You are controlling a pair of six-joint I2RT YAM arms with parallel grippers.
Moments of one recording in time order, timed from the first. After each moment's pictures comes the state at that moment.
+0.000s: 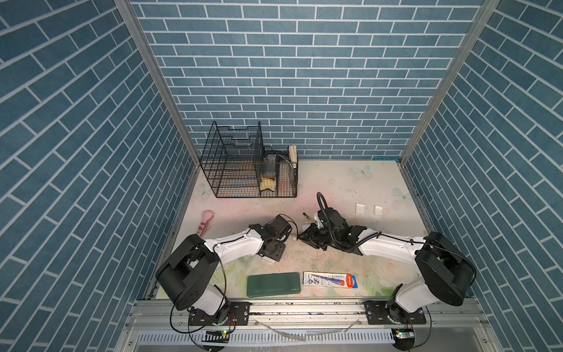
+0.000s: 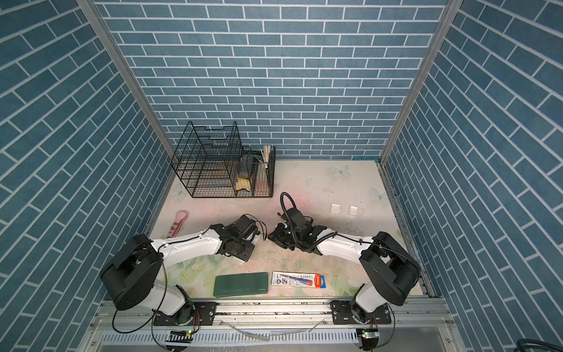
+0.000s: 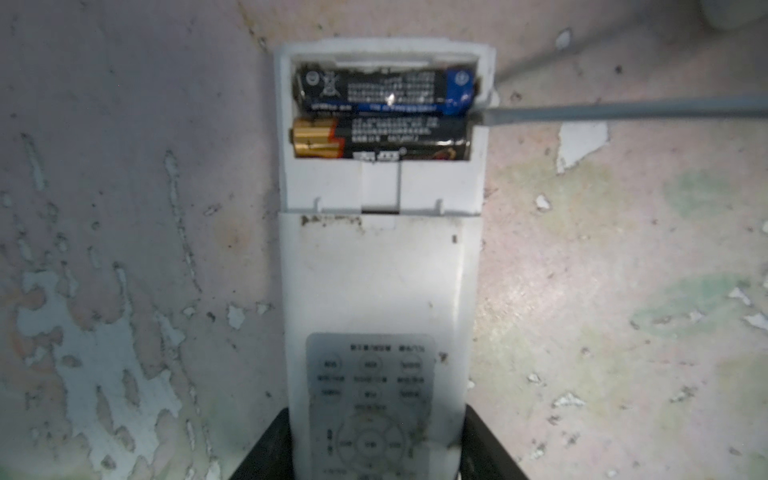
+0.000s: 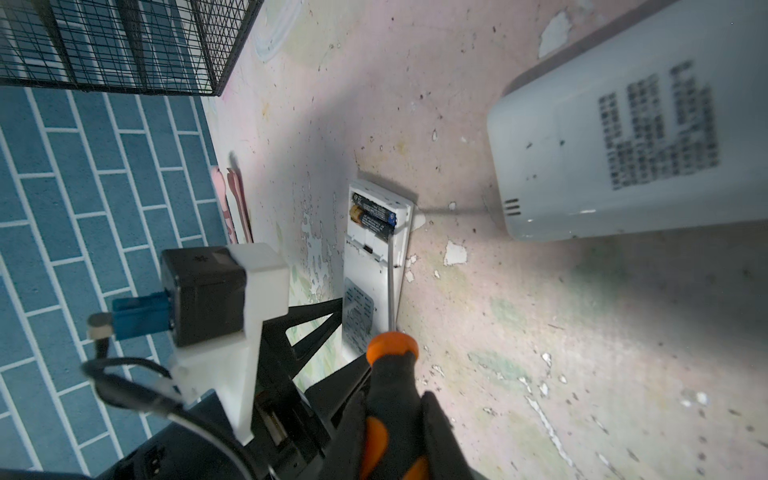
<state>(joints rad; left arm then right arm) -0.75 1.52 0.76 -0.56 -0.09 -0.32 0.88 1.53 0.77 0.01 -0.32 1.20</state>
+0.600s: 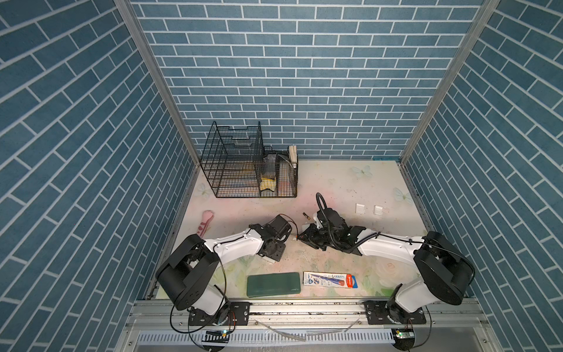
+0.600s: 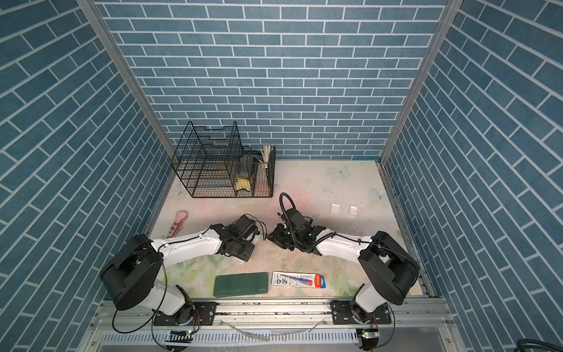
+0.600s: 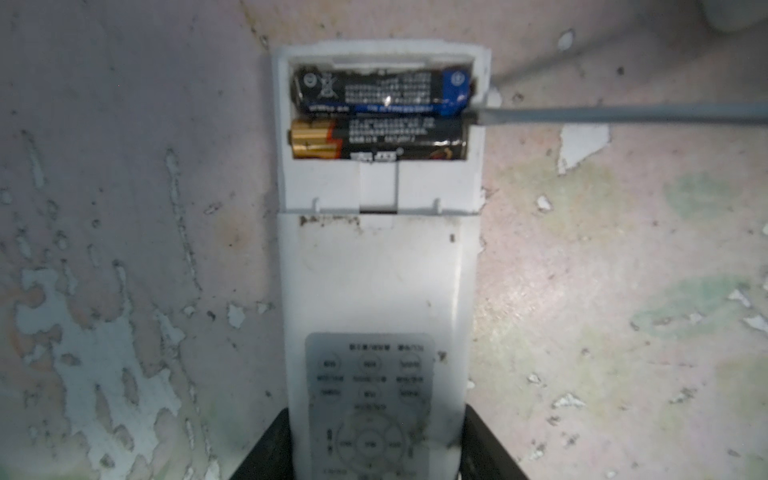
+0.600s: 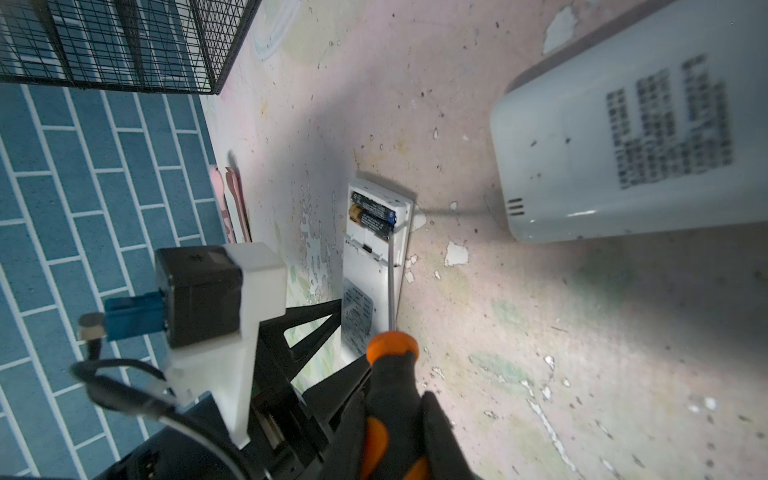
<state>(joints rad) -0.75 1.52 0.76 -0.56 -0.09 -0.33 0.89 1.54 0.77 0.02 -0.31 1.21</state>
